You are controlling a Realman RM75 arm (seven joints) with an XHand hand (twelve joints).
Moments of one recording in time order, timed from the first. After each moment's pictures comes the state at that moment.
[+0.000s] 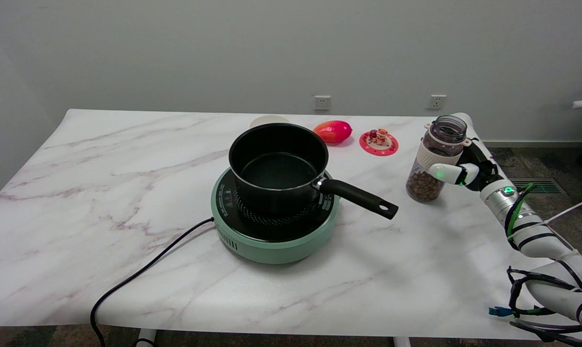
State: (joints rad) arm -0.06 -0.98 -1.31 0.93 -0.02 0.60 2.05
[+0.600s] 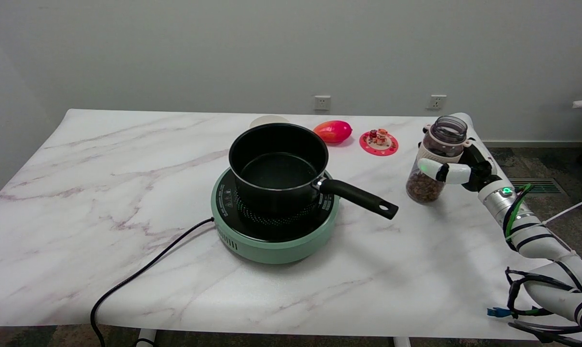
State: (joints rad) arm -0.06 -0.99 -1.32 0.93 -0.02 0.61 2.05
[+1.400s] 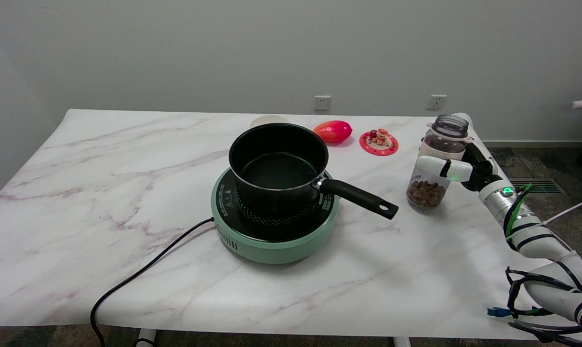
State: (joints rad) arm -0.06 -0.99 -1.31 0.93 -0.02 0.62 2.05
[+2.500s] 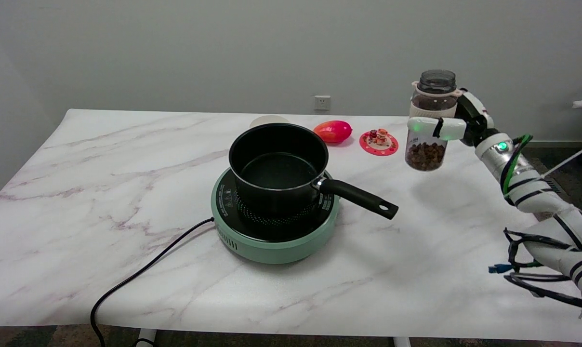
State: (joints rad) arm 0.06 -0.93 -1.30 1.04 -0.20 0.56 2.05
